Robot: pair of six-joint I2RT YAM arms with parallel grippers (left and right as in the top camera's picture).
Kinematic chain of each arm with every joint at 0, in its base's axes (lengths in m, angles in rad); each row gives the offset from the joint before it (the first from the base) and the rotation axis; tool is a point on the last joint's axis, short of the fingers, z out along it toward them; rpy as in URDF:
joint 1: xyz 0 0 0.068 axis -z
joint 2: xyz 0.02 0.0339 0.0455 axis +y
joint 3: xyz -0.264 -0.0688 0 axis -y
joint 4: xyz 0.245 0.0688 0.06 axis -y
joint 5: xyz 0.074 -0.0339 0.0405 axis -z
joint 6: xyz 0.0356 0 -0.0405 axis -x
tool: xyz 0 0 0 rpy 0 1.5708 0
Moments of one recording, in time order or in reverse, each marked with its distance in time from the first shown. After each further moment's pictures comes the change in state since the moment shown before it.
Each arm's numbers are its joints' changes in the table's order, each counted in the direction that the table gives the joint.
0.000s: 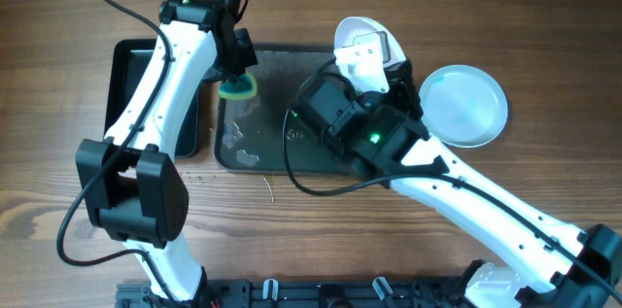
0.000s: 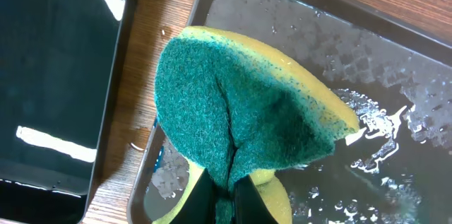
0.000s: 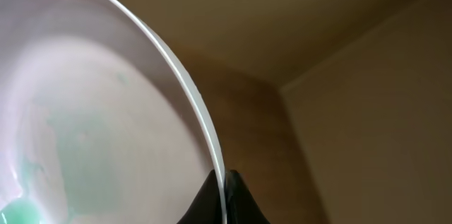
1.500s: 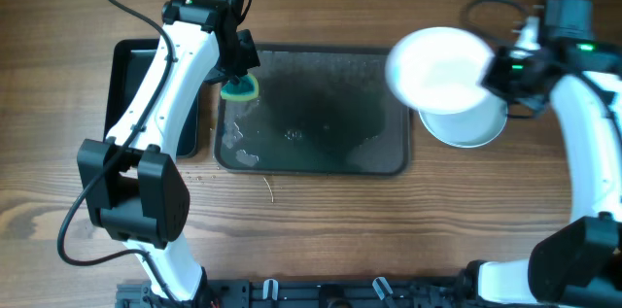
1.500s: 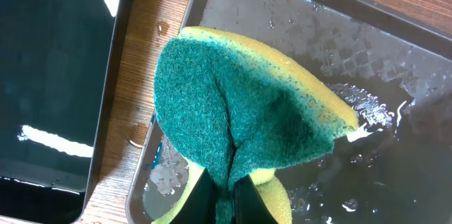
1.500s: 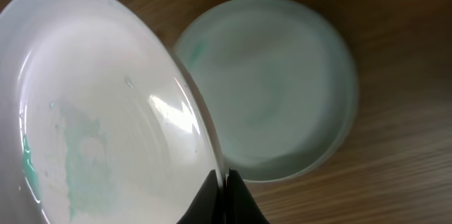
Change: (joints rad) left arm 0.006 0.000 0.000 -0.008 0.000 0.000; right arm 1.072 0.040 0.000 -0.055 -1.395 0.037
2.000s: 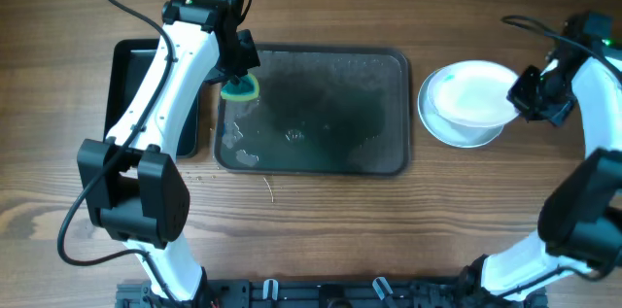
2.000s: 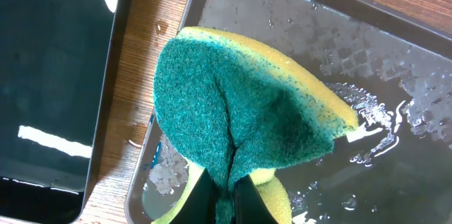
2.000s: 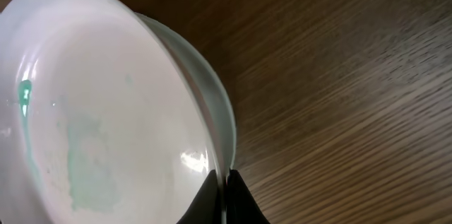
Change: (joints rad) left arm 0.000 0.000 0.000 0.000 0.003 0.000; right arm 0.150 0.223 0.000 -0.013 0.112 -0.004
